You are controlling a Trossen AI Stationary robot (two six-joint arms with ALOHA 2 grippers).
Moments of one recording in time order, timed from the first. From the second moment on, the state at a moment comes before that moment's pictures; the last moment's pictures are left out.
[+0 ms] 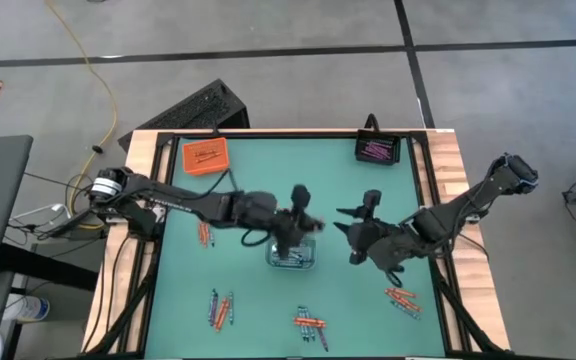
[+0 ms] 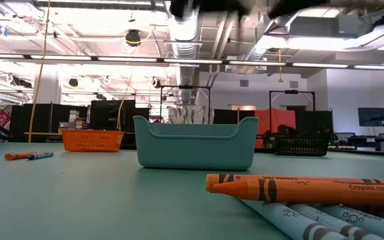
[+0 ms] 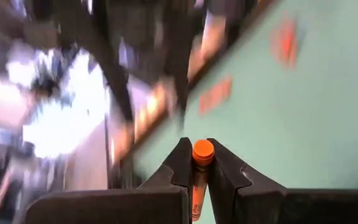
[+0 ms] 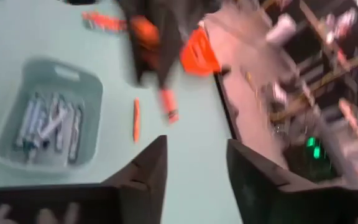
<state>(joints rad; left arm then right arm) -0.10 1.67 1.26 0.13 -0.15 0.83 0.52 1.27 1.06 -0.59 0.95 0.00</state>
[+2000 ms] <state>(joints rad) 1.00 1.74 1.26 -0.91 0.02 0.74 0.70 1.34 0.97 -1.49 0.65 1.49</state>
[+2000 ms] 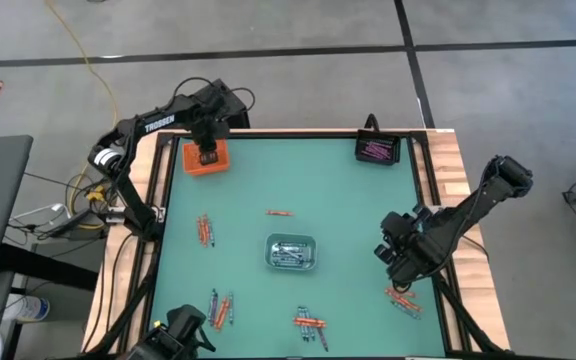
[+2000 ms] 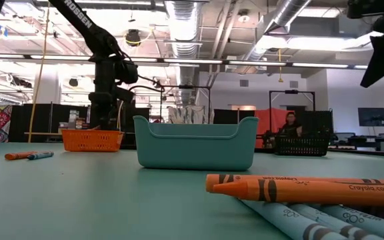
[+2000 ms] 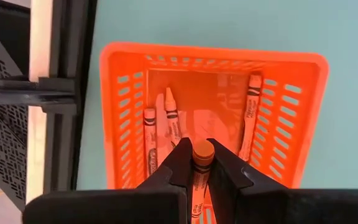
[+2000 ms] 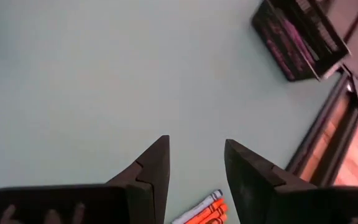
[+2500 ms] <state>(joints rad) 1.00 1.74 1.26 -0.94 0.01 0.67 0.70 1.34 0.79 -1.43 0.41 1.87</state>
